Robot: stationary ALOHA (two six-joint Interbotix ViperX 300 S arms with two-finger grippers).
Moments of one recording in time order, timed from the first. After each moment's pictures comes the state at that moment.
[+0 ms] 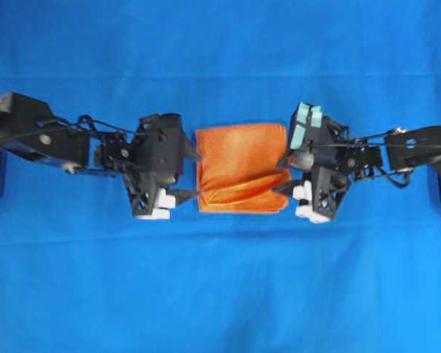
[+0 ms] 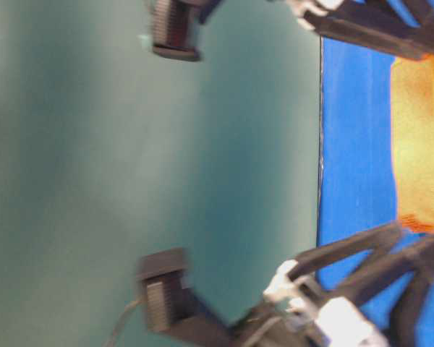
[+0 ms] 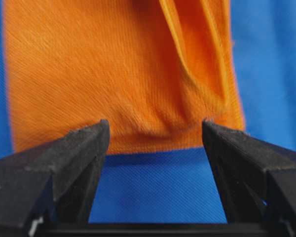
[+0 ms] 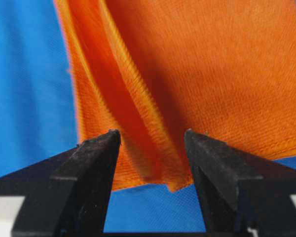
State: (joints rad) left arm 0.00 0.06 0.76 -0.03 -0.10 0.10; right arm 0.00 -0.09 0.88 -0.21 0.01 0.45
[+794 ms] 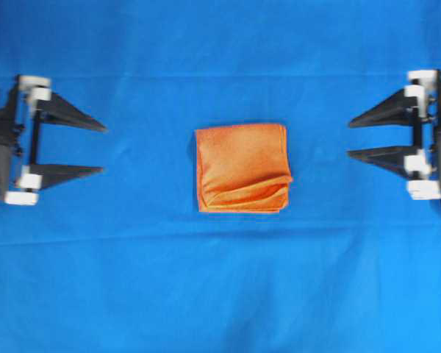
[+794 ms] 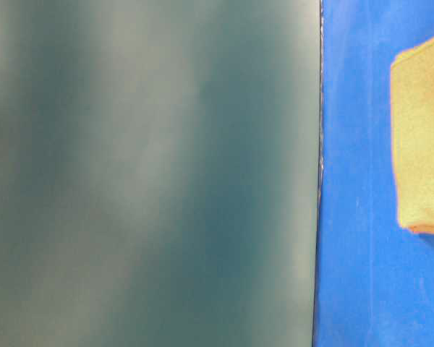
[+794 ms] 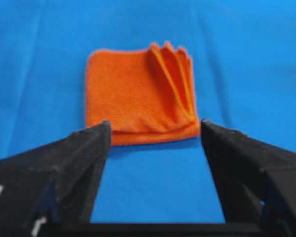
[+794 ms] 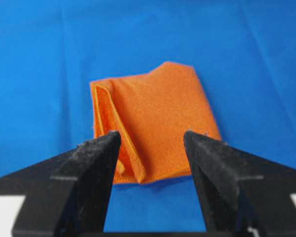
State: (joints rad) left arm 0.00 -0.82 1.14 -0.03 0.00 0.10; right arm -0.02 -0.88 1.10 -0.33 0.18 0.44
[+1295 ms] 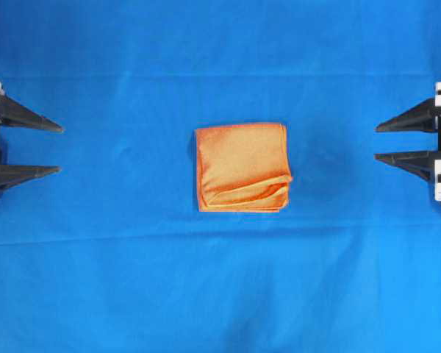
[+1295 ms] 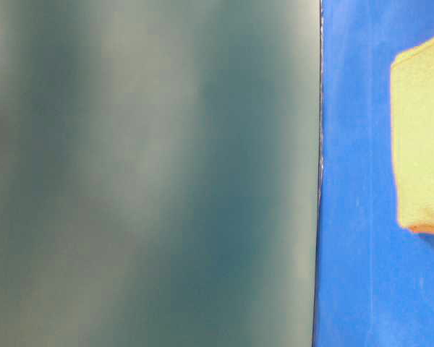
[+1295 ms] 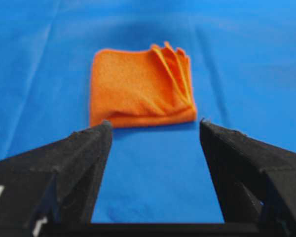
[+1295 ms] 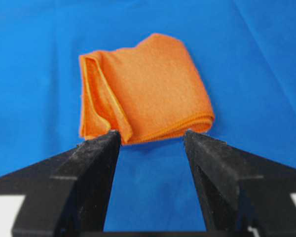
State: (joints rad) left arm 0.00 -1.15 1.35 -0.03 0.00 0.07; right arm -0.09 -1.07 1.36 -0.34 0.03 0.45
